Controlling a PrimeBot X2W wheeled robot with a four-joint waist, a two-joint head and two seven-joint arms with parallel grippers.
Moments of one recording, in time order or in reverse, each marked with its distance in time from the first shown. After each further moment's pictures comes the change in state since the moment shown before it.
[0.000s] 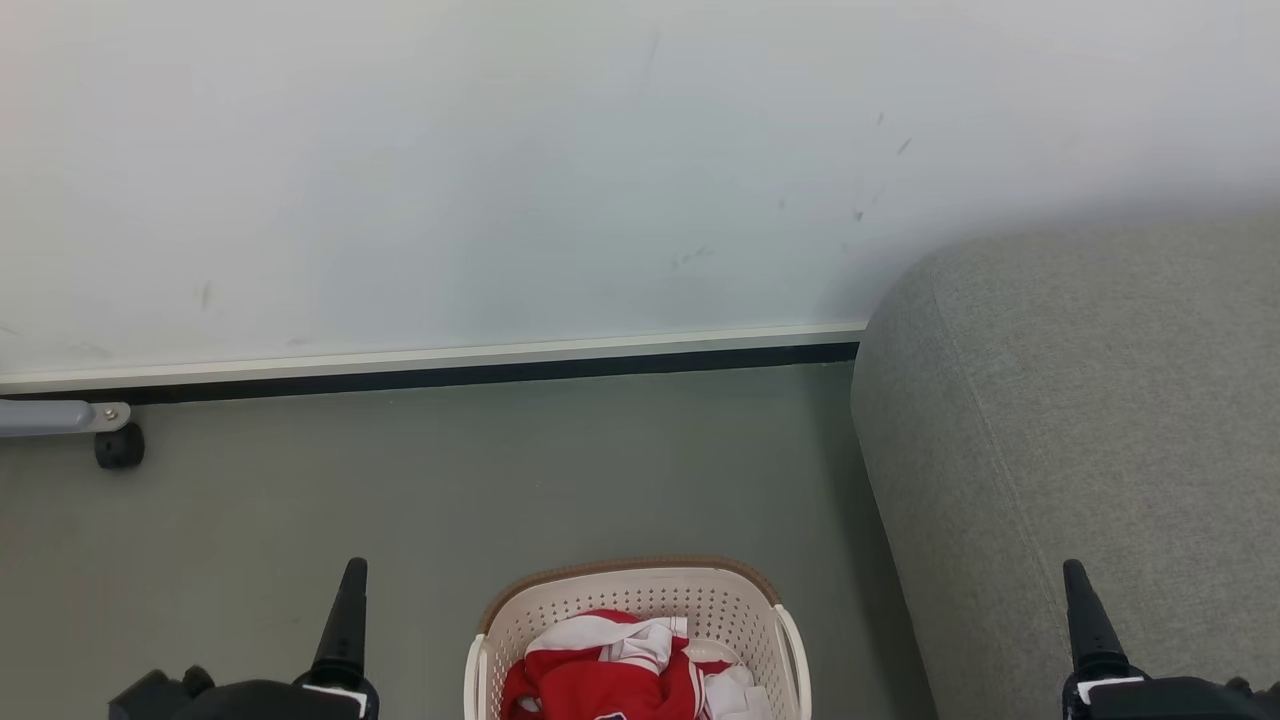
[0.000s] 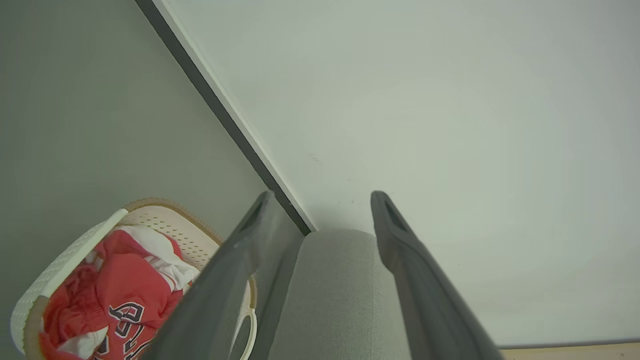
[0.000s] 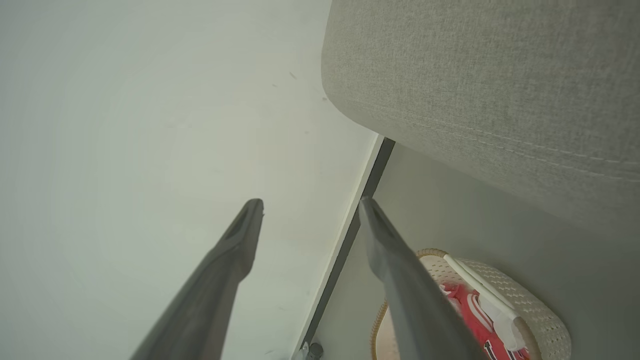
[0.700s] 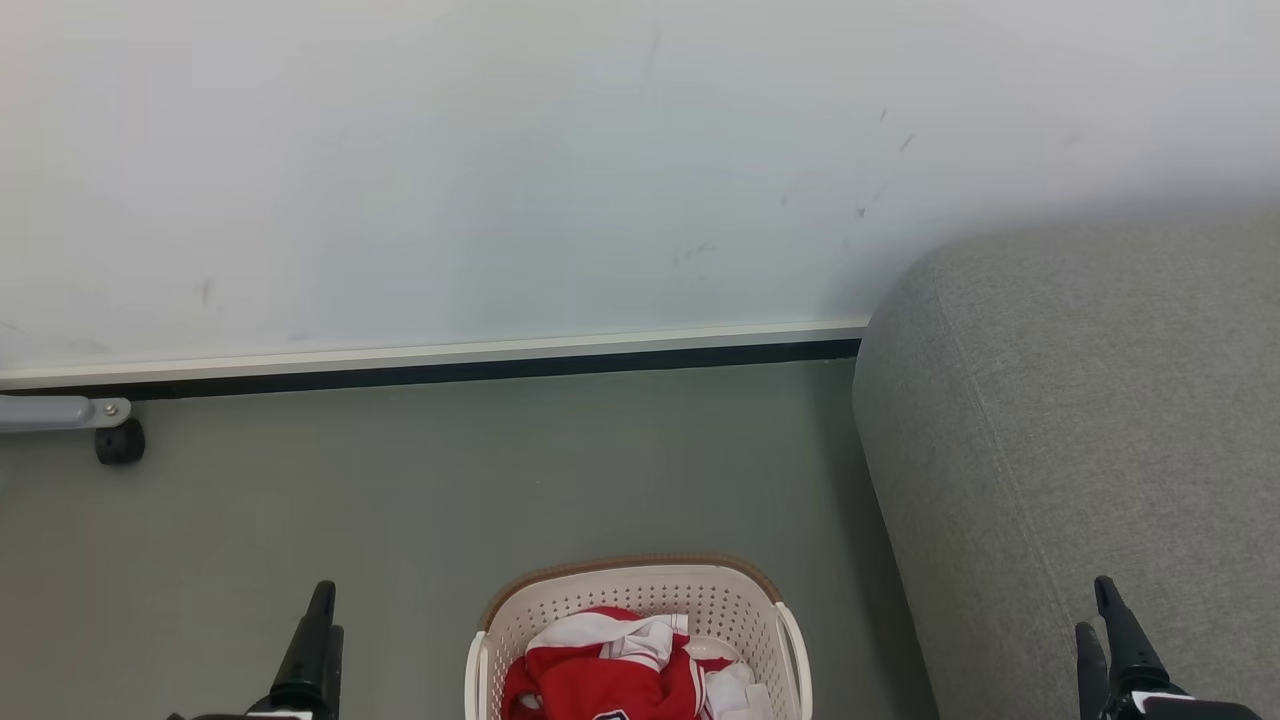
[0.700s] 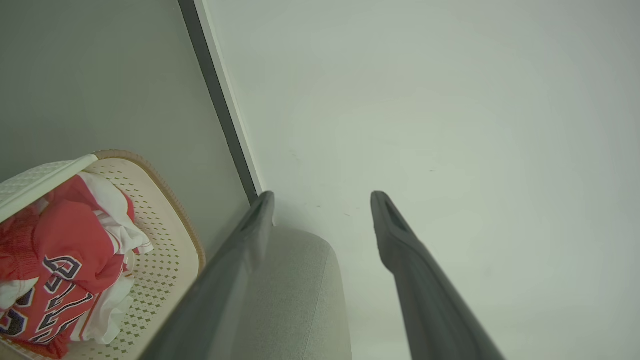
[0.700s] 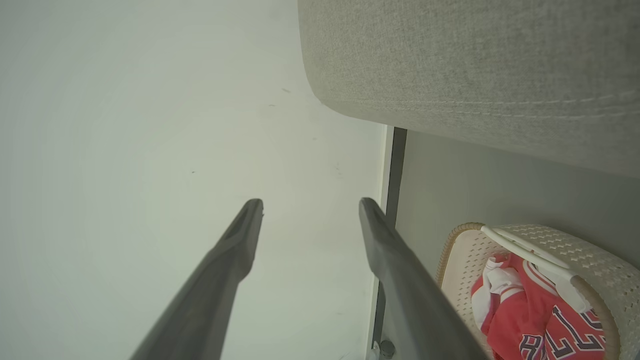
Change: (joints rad) left arm 0.016 -0.007 0.068 0.042 -0.260 -0.061 0.074; right arm -0.004 0.001 -0.059 0.063 0.269 0.061 0.072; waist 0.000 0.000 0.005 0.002
